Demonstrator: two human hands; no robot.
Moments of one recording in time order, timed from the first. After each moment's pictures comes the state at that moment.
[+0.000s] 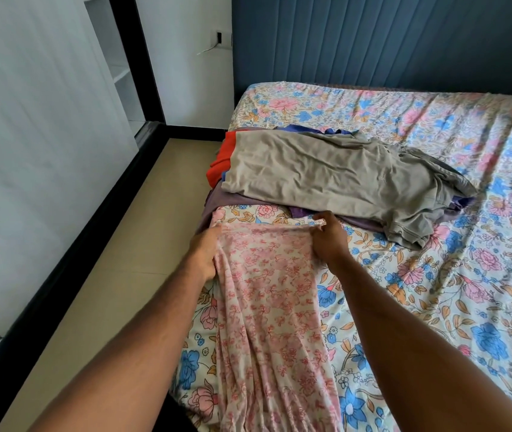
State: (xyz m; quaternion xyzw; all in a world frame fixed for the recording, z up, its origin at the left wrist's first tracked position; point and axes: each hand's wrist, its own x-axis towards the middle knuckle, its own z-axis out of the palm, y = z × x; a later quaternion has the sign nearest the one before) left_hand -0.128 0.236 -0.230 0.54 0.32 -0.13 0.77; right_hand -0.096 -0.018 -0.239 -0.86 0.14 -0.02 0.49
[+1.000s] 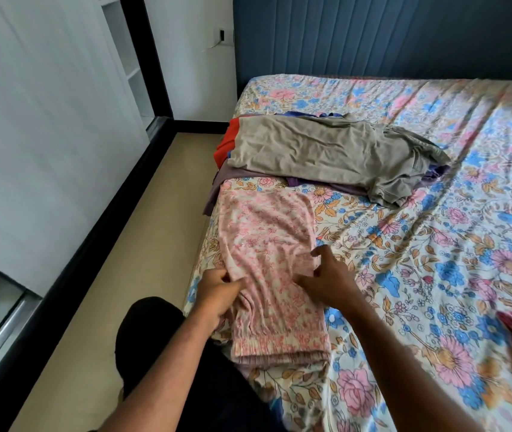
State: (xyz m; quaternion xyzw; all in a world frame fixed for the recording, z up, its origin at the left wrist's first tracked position) left_hand -0.337 0.212 -0.242 0.76 0.23 -0.10 0.59; right_hand -0.312 -0.025 -0.227 -0.92 0.06 0.12 0.37
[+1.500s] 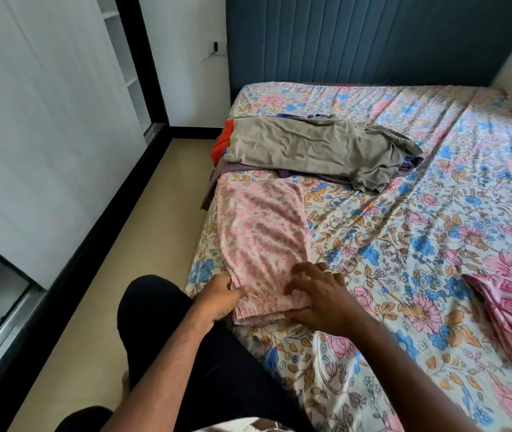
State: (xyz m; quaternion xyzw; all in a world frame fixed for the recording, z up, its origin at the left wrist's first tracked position) left_hand -0.408 0.216 -0.246 0.84 0.11 -0.18 0.50; right_hand -0.425 -0.038 -0.221 -0.96 -0.21 0.08 0.19
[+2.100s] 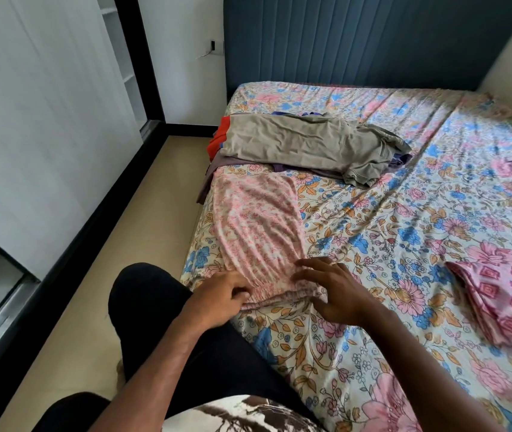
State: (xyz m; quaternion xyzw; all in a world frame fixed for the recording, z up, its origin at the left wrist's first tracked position) left_hand -0.450 0.213 -0.234 0.94 -0.12 -0.10 0.31; right_hand -0.438 -0.074 -0.227 -0.95 -0.26 0.03 0.17
